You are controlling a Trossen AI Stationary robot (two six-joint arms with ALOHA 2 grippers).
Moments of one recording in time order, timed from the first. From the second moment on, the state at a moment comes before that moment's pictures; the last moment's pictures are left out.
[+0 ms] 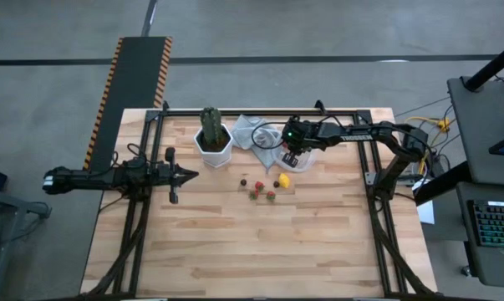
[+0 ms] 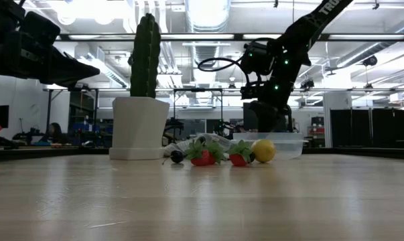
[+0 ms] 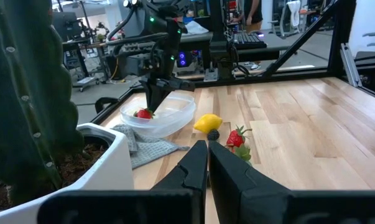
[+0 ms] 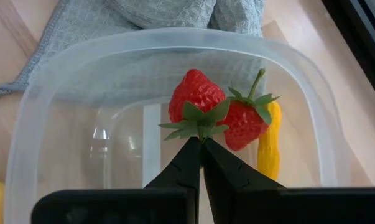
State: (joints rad) left arm 0.00 0.16 0.03 0.02 -0.14 0.12; right arm -0.42 1.68 0.99 -0.43 0.18 0.04
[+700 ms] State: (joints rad) left arm 0.00 0.16 0.03 0.02 -0.14 0.12; right arm -0.42 1.68 0.99 -0.43 0.17 0.05
